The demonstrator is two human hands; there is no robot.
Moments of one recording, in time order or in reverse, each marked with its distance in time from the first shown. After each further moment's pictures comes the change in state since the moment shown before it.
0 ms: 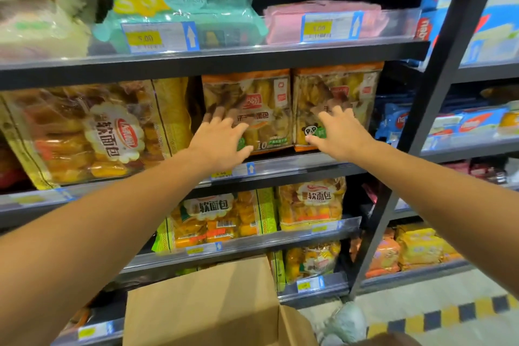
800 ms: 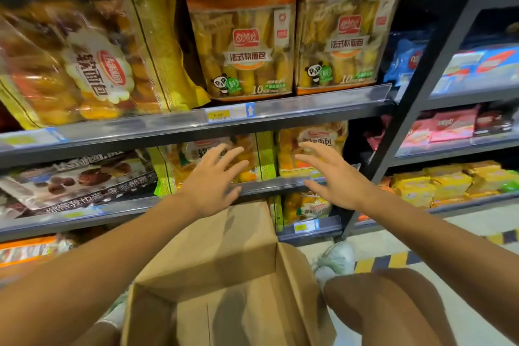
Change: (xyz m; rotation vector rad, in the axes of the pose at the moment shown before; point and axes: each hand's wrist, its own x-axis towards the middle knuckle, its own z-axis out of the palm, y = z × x) left_hand -0.127 0.027 0.135 -0.121 -0.032 0.253; right_hand -0.134 0.005 0.145 0.317 -0.074 -0.374
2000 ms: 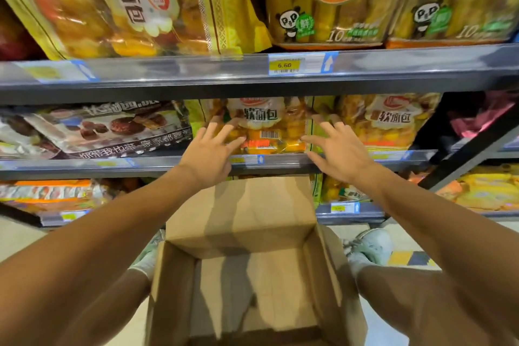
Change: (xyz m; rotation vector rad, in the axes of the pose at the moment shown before) left_hand -0.038 -0.079 0.073 0.156 -0.238 -0.205; right_hand 0.097 -0.049 0.090 -0.348 -0.132 -0.019
